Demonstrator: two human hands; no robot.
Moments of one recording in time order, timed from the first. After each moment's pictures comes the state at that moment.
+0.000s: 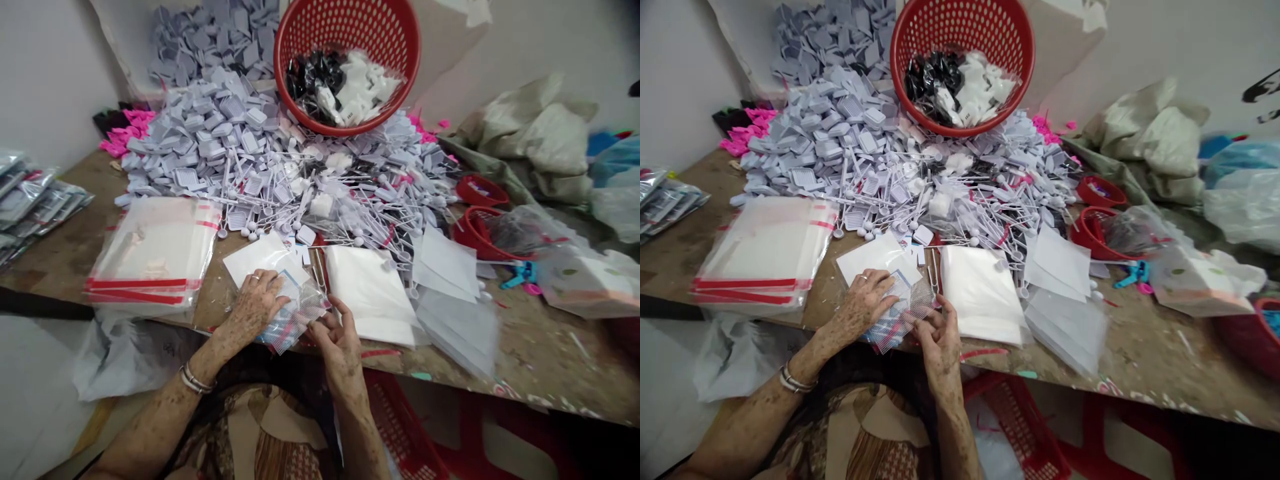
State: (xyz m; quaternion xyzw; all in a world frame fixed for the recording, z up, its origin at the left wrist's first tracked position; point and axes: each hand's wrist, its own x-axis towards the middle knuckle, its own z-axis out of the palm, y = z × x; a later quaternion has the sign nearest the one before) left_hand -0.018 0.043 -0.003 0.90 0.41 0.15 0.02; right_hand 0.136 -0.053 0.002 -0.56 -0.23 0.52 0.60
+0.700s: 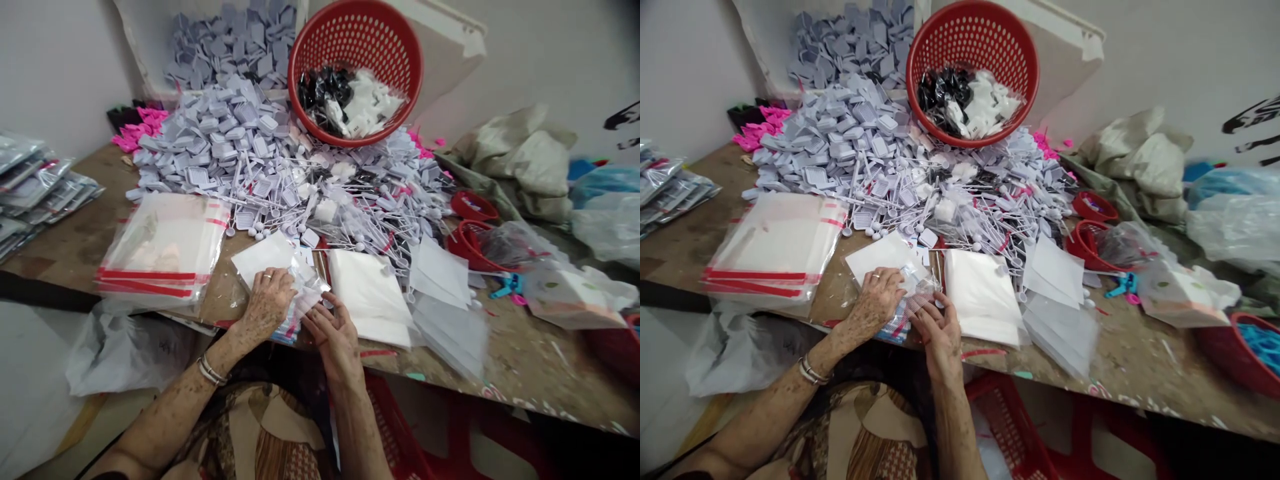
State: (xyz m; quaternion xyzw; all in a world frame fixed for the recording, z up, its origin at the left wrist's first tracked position) left_hand -0.006 0.035 -0.010 0.87 0.44 0.22 0.00; right_hand 0.131 -0.040 0.006 -0.51 -0.16 0.55 0.64
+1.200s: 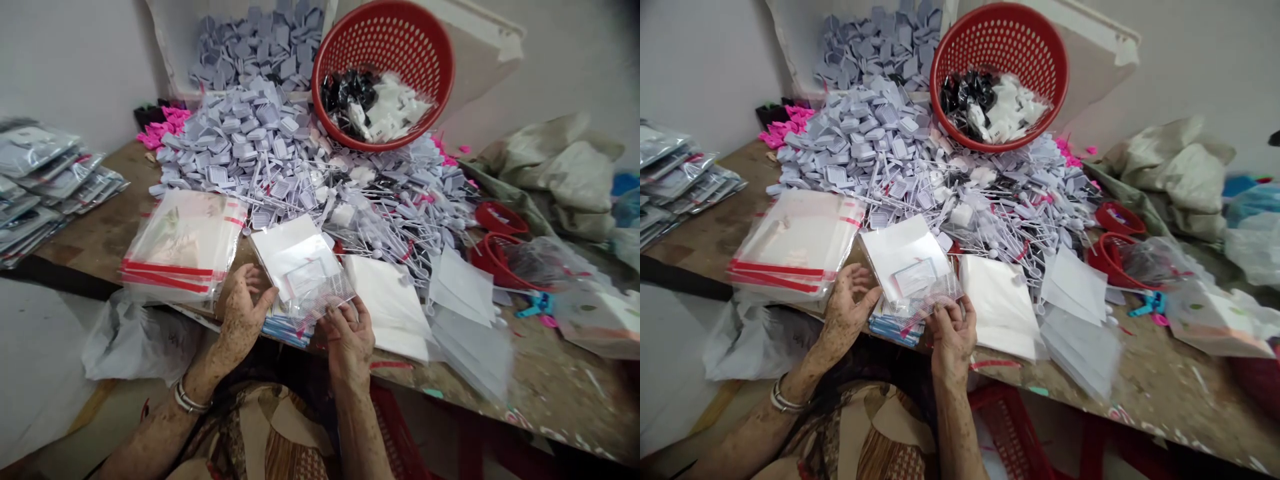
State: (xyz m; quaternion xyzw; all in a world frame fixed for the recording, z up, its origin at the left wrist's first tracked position) left_hand -0.058 0.012 -0.001 0.56 0.57 0.49 0.33; right_hand 0.112 -0.026 0.012 -0.53 -0.12 0.45 0.71
